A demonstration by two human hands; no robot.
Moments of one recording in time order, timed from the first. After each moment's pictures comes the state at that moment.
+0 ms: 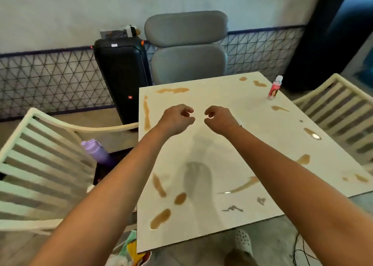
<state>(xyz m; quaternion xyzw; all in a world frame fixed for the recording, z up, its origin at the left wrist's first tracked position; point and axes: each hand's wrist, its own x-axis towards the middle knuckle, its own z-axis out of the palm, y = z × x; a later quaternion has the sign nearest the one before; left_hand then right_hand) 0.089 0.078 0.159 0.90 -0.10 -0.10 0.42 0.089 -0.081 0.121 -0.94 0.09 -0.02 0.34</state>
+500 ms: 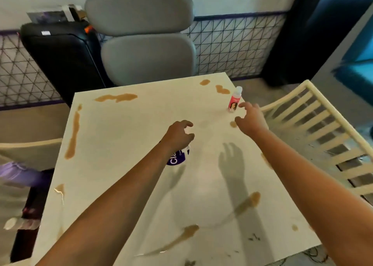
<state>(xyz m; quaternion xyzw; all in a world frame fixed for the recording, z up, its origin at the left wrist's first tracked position) 0.214 -0.184 0.079 0.91 -0.12 -0.18 0.36 0.185 -0.410 0.097 -0.94 0.23 -0.05 0.26</state>
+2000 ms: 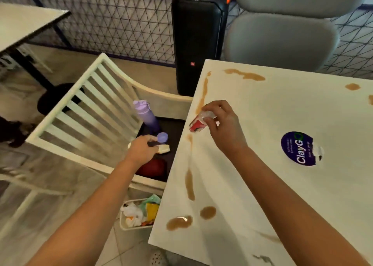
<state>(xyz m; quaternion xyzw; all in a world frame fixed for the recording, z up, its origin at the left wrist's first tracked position) 0.093 0.262 0.015 0.91 0.23 -0.06 0.34 0.152 0.032 0.087 -0.87 -0.22 -0.09 0.43</state>
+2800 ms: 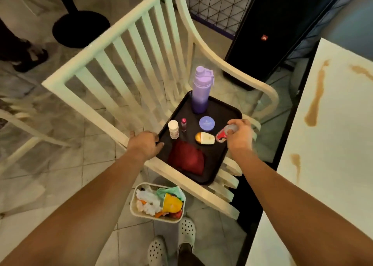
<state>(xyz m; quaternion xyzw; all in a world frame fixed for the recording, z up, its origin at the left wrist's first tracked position) 0.084 0.491 -0.154 0.93 0.23 -0.27 0.11 0.211 0.272 -0.134 -0.93 -0.04 0.08 0.35</state>
